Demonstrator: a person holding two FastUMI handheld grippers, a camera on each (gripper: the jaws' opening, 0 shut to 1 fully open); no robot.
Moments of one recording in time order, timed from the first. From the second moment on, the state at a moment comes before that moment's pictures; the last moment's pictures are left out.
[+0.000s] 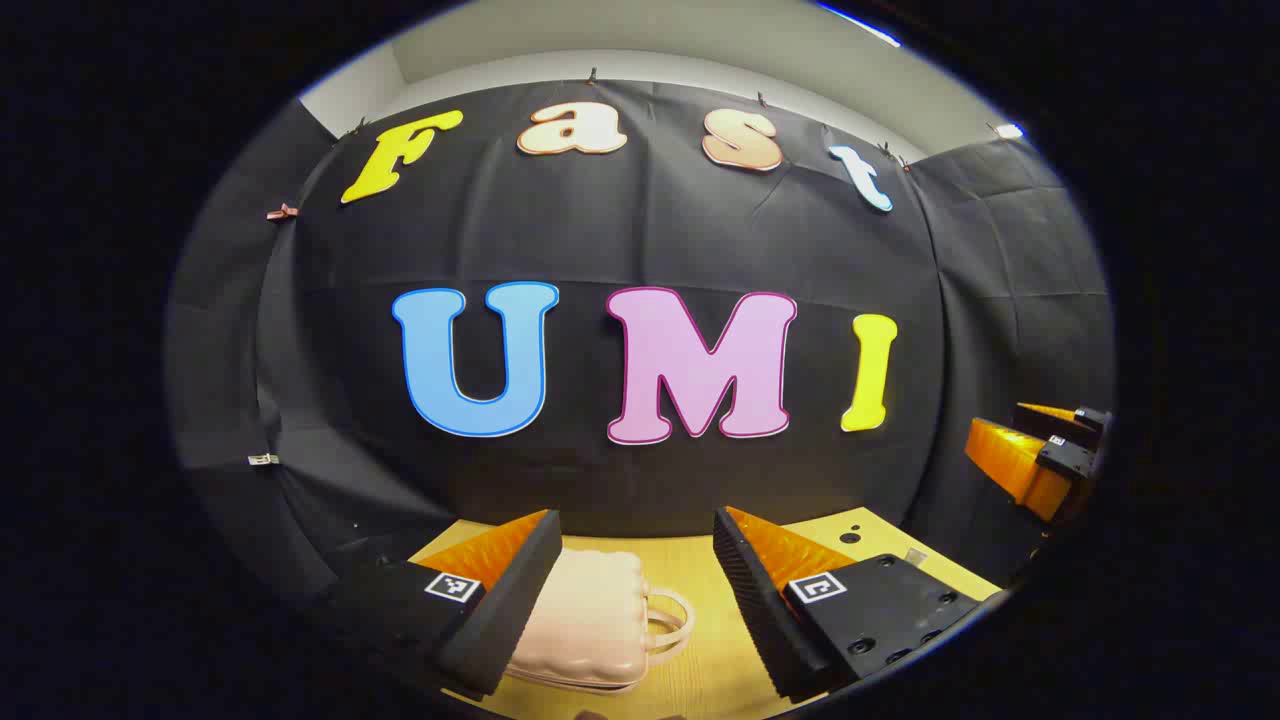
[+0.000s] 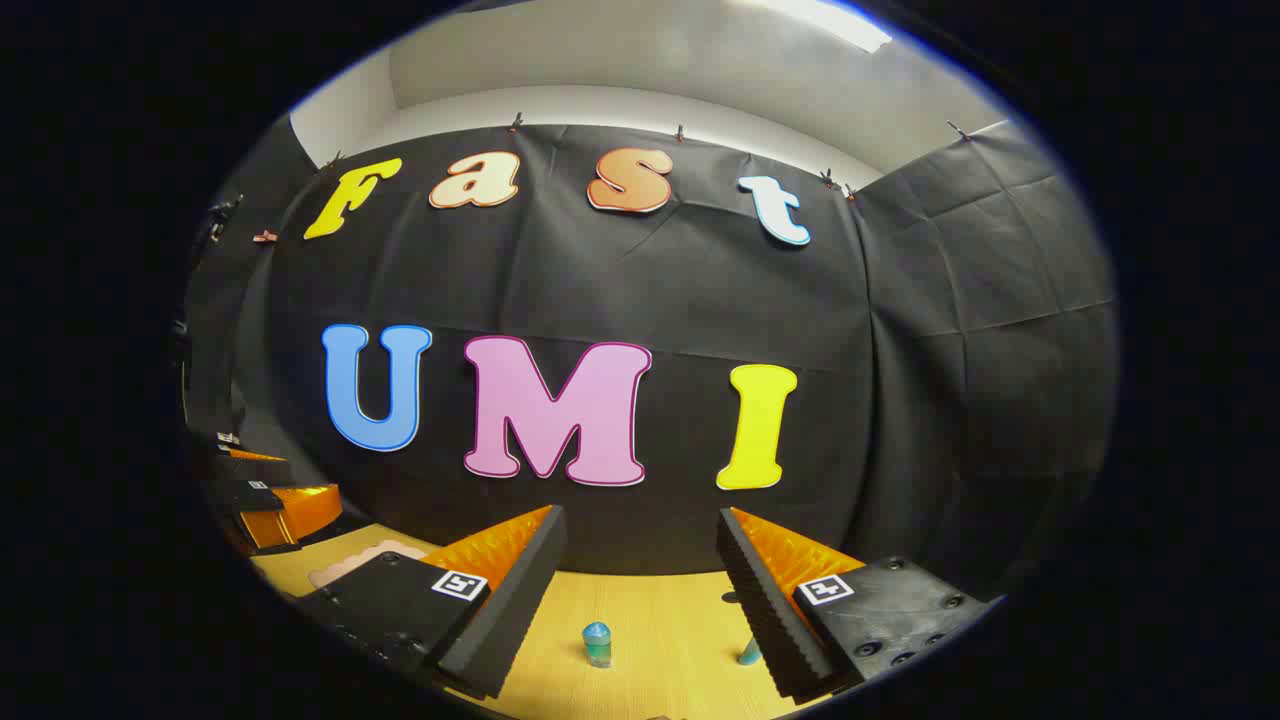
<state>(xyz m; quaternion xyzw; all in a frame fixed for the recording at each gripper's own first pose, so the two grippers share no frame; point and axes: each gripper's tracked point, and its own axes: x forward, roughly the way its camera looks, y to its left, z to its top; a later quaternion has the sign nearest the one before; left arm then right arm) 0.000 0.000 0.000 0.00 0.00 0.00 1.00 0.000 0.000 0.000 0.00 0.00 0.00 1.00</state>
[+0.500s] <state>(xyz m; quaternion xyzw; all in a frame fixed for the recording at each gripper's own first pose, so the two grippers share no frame) 0.002 -0.002 0.000 0.00 0.00 0.00 1.00 0.004 0.003 -0.002 0.00 0.00 0.01 1.00</state>
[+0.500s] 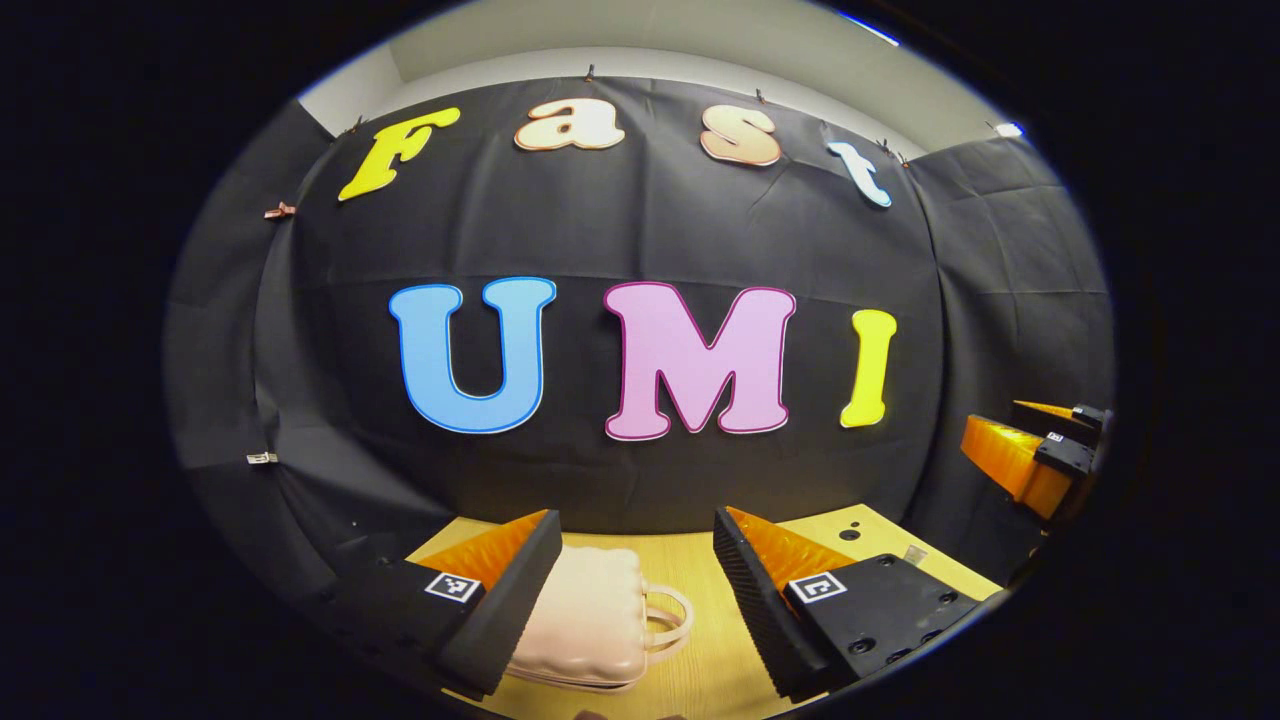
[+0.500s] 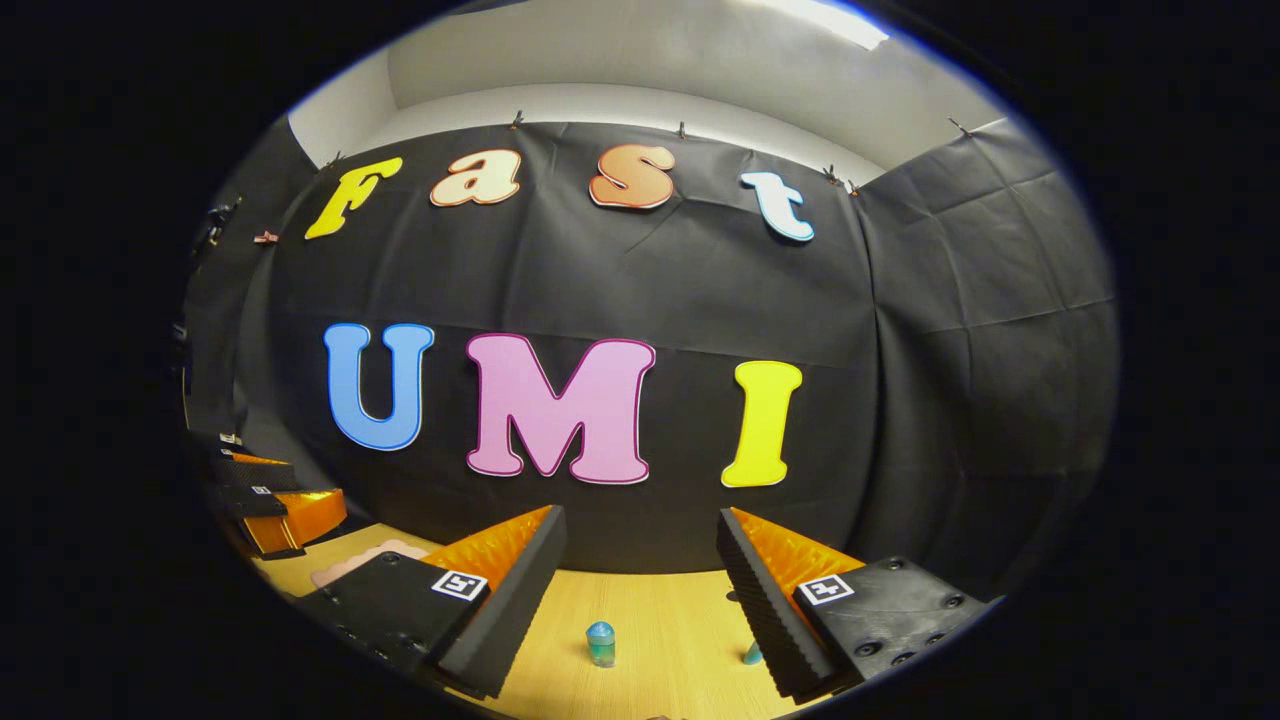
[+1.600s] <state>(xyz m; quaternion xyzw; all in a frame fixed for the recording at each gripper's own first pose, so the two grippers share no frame) 0.060 -0.030 -0.103 -0.02 0.14 -0.01 0.99 0.025 0.004 -0.011 -0.01 0.02 0.06 1.00</state>
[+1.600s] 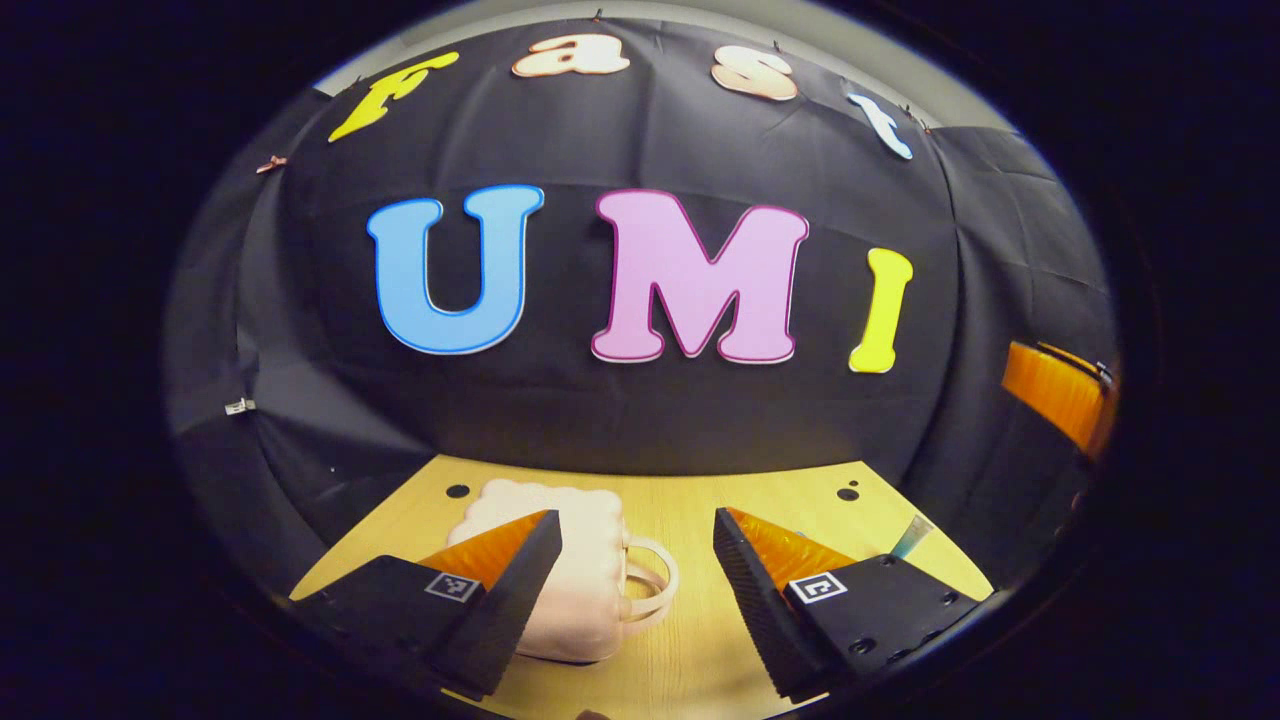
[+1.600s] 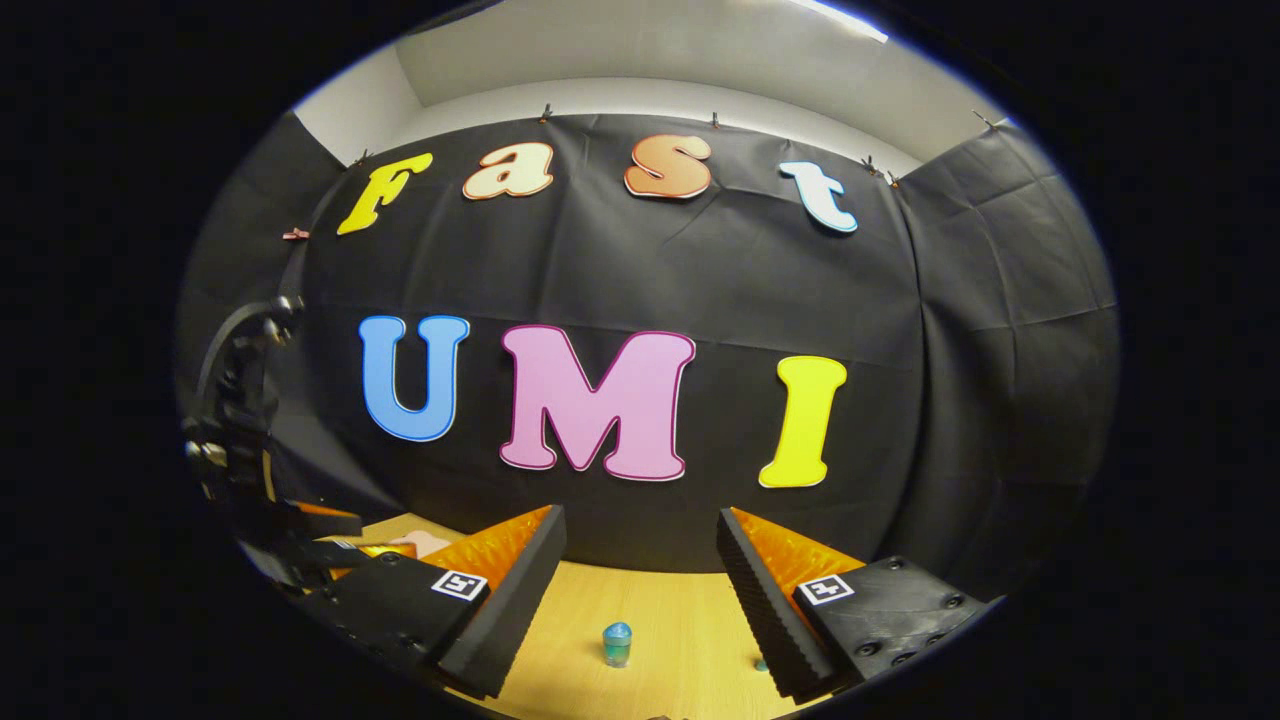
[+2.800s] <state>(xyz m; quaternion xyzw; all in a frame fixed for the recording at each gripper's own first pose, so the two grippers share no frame) 0.183 -0.074 -0.286 0.04 0.37 0.02 0.93 0.063 -0.084 -0.149 -0.05 0.13 0.07 0.99</state>
